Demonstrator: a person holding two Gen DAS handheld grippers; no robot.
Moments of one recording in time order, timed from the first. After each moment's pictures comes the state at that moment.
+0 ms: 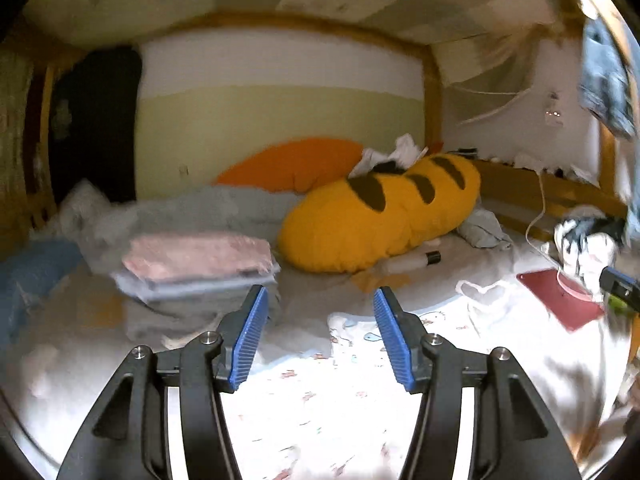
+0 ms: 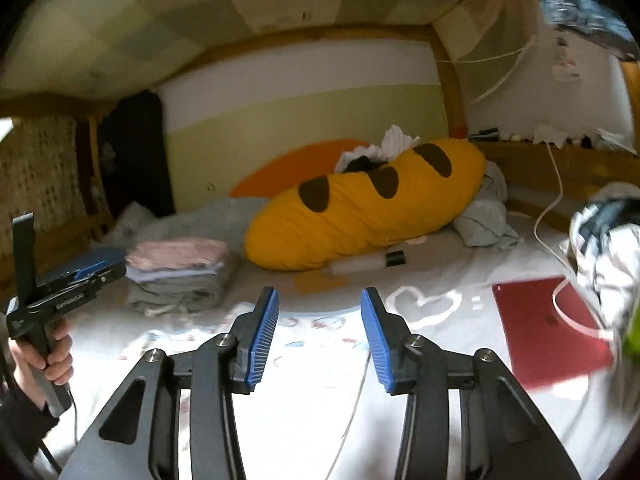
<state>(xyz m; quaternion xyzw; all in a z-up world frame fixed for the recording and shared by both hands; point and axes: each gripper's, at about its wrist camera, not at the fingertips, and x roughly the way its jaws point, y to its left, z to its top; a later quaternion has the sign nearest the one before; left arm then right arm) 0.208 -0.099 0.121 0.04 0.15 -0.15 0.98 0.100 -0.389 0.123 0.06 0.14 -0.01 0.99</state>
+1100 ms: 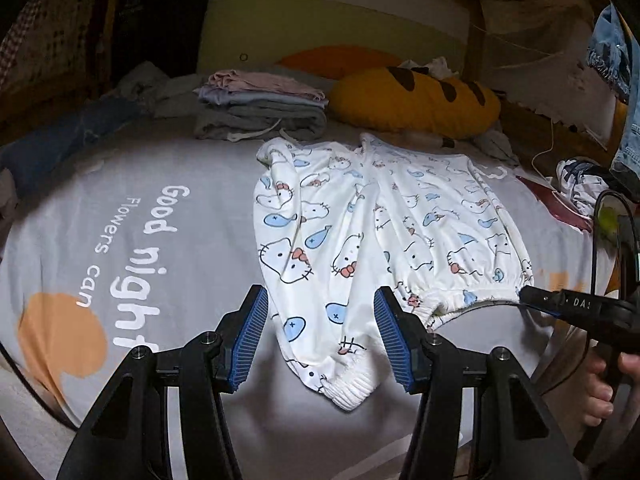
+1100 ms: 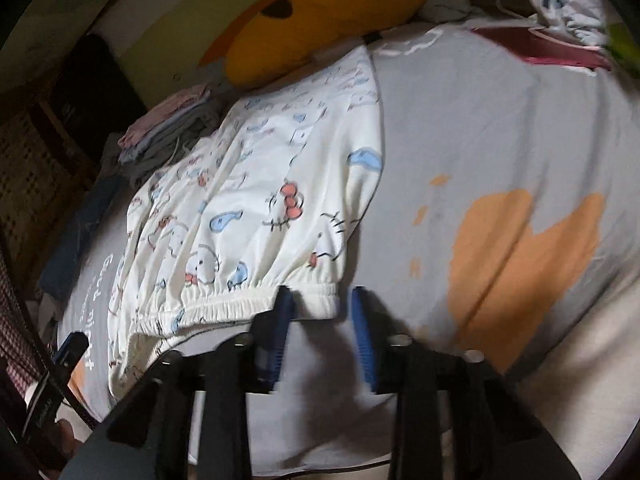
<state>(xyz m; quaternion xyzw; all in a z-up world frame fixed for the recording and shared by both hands) 0.022 -0.047 -0.023 -0.04 0.32 -0.09 0.94 0.034 -0.332 -0.051 0.20 0.39 -0.01 0.90</state>
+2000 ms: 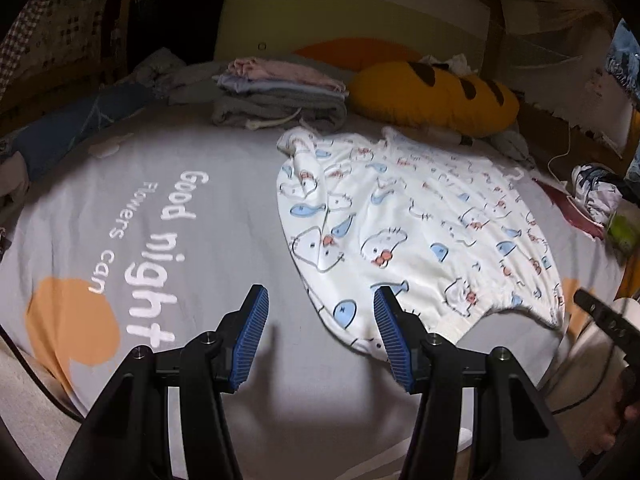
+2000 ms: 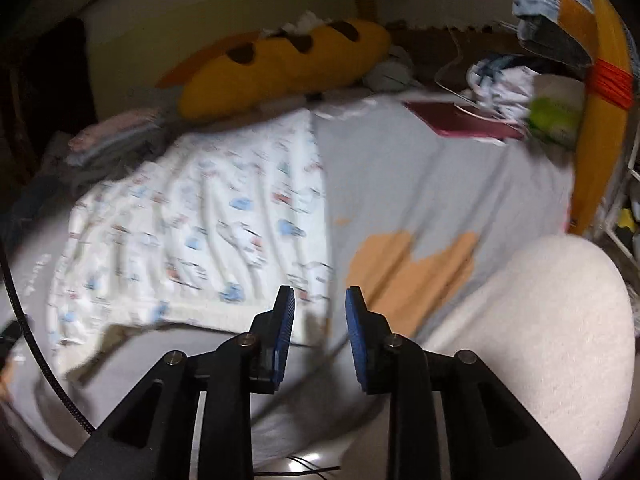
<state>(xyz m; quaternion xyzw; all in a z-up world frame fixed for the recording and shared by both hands) 0.024 -0.036 -0.026 -0.06 0.34 -0.06 0.94 -0.017 -0.311 -0.012 0.09 0.32 -0.13 0.93</state>
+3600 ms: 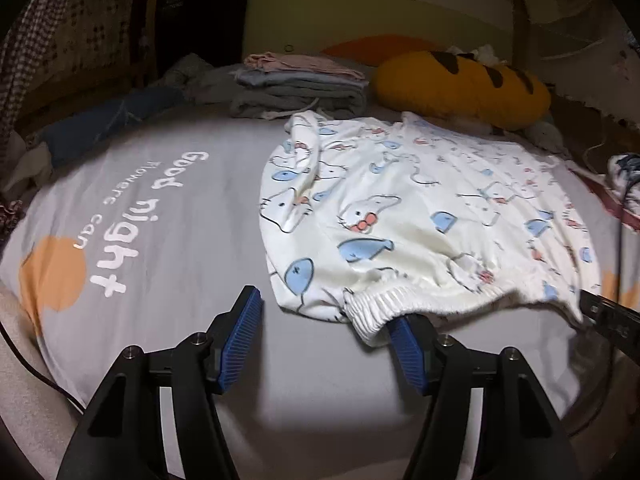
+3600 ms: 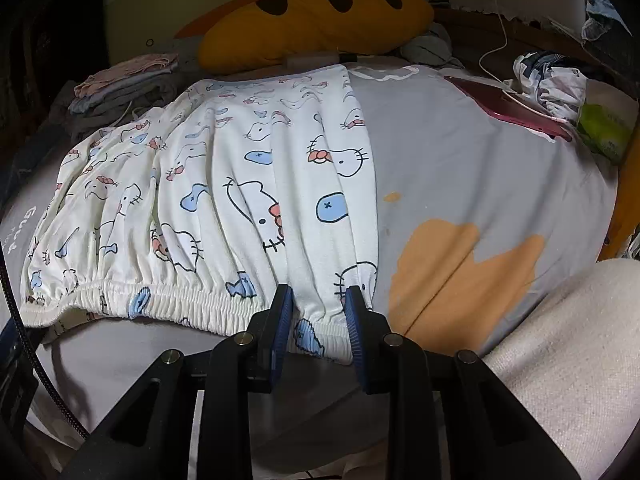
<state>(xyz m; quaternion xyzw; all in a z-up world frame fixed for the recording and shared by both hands) 0.027 -0.091 -0.065 -0.03 0.32 0.03 0.95 0.037 -0.315 -0.054 0.06 0.39 -0.13 0.91</state>
